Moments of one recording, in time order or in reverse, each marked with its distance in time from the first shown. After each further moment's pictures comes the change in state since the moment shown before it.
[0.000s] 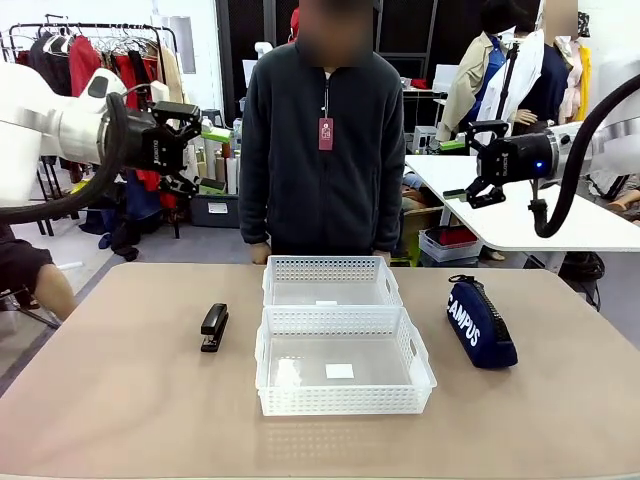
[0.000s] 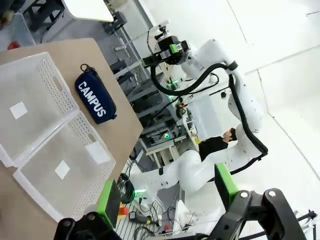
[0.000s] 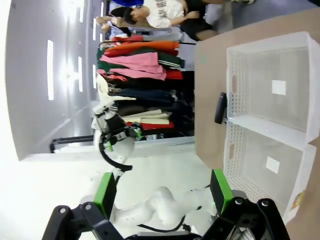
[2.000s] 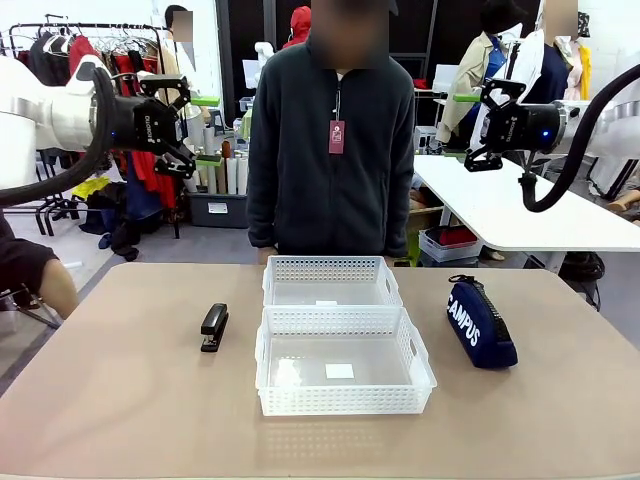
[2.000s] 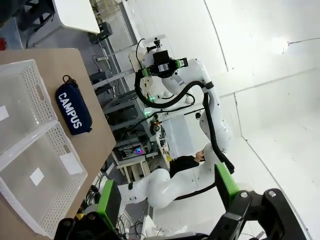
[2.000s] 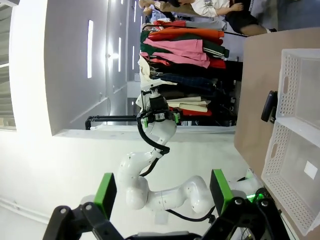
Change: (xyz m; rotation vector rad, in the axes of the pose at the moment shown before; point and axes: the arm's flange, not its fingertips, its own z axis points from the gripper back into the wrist) left arm 0.022 -0.013 0.013 -0.106 -0.062 0.144; right arm 0.017 0.046 0.005 0.196 0.104 0.034
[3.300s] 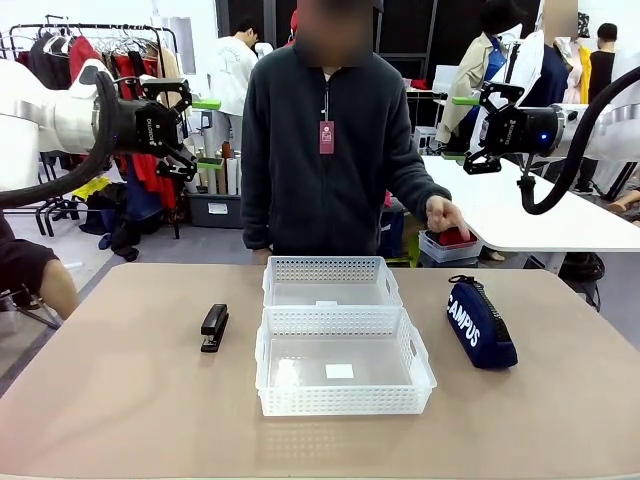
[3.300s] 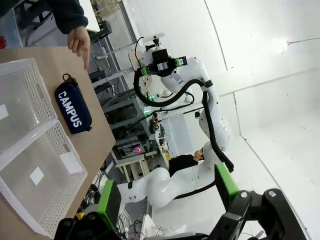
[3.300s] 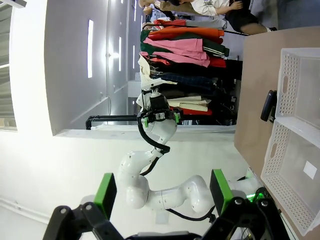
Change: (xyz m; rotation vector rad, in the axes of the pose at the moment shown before) left arm 0.001 0.002 -0.001 -0.002 0.007 0.002; right arm 0.002 -0.004 0.001 0.000 0.000 -0.004
